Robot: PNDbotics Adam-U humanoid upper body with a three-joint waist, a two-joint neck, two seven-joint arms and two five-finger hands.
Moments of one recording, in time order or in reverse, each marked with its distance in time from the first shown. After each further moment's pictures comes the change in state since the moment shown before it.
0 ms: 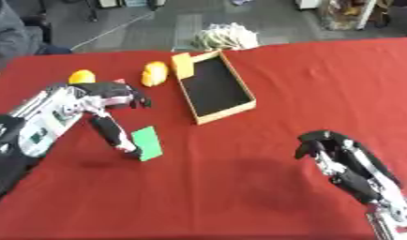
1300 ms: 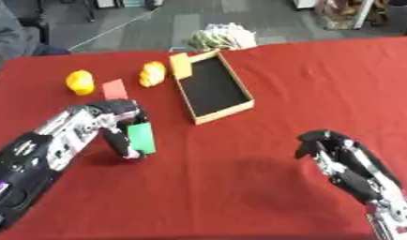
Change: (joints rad) left arm 0.019 -0.044 0.011 0.038 -0.045 0.001 0.062; right arm 0.000 0.001 0.000 0.000 0.001 0.000 -0.006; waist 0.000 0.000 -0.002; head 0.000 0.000
